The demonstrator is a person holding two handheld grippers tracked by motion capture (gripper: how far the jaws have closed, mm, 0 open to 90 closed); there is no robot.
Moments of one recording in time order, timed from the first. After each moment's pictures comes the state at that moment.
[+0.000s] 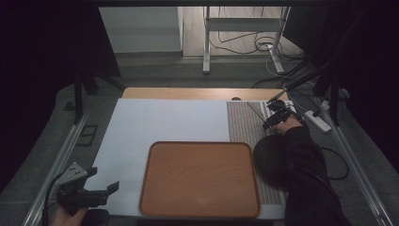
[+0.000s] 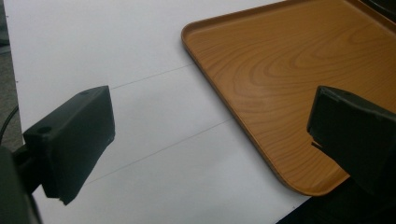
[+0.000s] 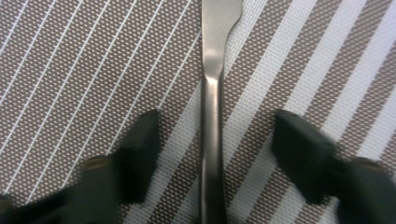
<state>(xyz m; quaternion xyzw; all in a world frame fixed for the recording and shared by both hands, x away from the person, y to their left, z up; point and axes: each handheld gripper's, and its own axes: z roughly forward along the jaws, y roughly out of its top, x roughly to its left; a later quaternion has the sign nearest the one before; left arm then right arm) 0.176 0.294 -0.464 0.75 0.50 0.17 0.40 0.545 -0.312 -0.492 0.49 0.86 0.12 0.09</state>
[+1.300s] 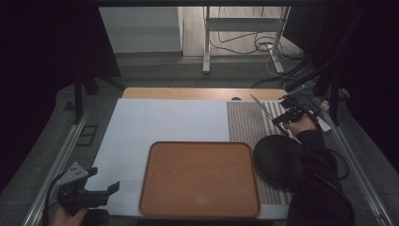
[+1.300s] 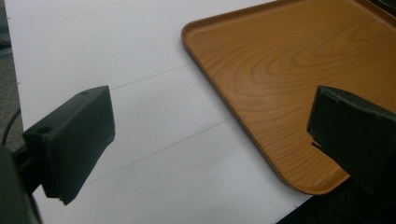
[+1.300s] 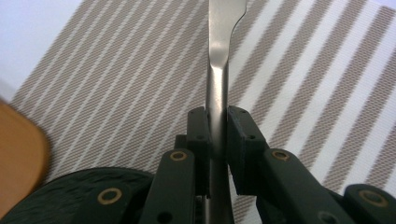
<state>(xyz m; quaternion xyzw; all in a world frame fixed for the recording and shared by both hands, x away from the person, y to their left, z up) 0.176 0.292 -0.464 0.75 0.49 0.17 0.40 0.512 -0.334 -0.450 0.46 0.85 0.22 0.09</state>
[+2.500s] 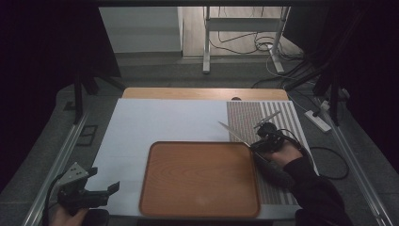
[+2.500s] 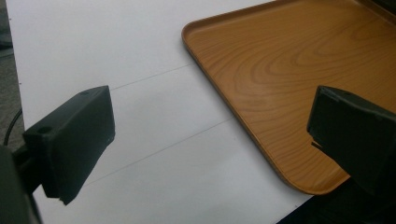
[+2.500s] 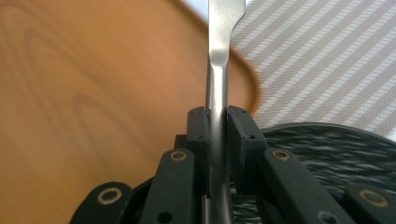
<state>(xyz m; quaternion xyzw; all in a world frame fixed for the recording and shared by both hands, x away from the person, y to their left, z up) 0.176 0.292 -0.463 0.75 0.49 0.17 0.40 0.396 -0.246 -0.450 0.34 0.91 0.23 0.05</state>
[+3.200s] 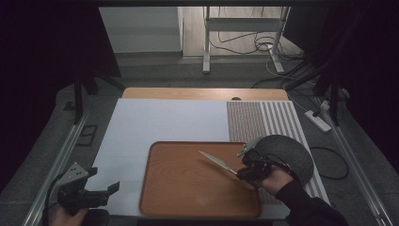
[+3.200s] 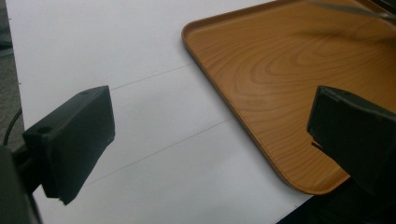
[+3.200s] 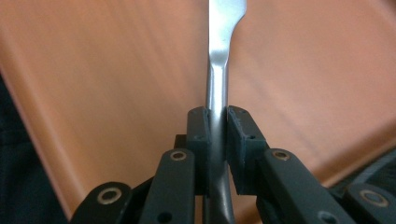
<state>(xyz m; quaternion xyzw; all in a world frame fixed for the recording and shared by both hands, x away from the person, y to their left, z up) 0.176 0.292 -0.463 0.75 0.49 0.17 0.40 0.319 -0.202 -0.468 0.27 0.94 0.20 0.00</state>
